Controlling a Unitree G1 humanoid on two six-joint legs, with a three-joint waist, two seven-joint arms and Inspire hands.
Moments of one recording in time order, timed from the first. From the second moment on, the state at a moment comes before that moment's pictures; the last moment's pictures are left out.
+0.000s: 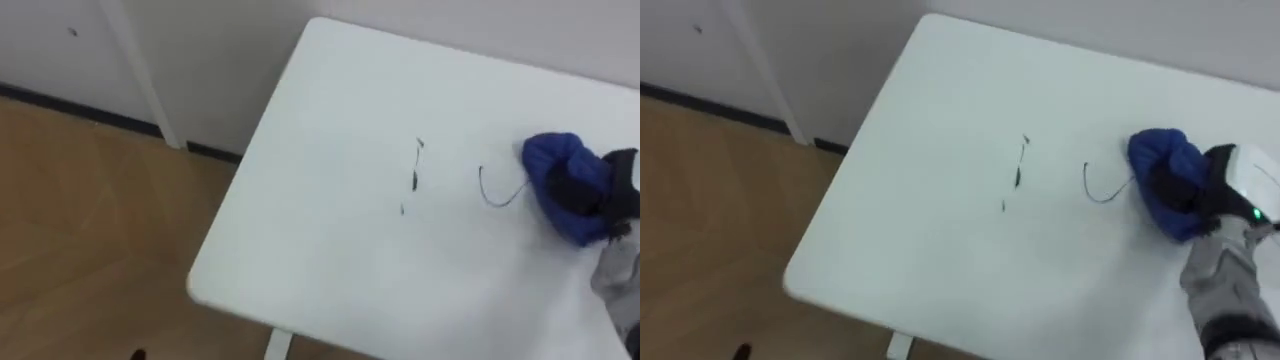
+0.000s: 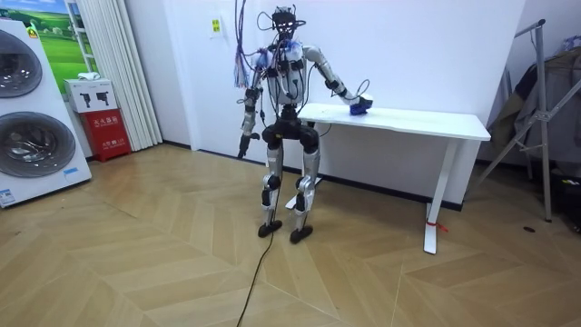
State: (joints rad) left arm 0.23 0.28 0.07 0.99 0.09 0.04 0.18; right arm -0.26 -0.54 -0.03 1.06 -0.58 -0.12 -0.56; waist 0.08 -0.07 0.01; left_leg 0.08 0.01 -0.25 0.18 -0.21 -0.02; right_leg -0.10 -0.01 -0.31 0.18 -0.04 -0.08
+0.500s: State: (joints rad) left arm 0.22 0.26 0.03 0.98 0.07 0.06 0.16; right arm -0.27 -0.40 0.16 0.68 -0.90 0.05 -0.49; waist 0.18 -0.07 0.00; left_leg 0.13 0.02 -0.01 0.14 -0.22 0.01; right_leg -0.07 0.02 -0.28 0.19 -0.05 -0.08
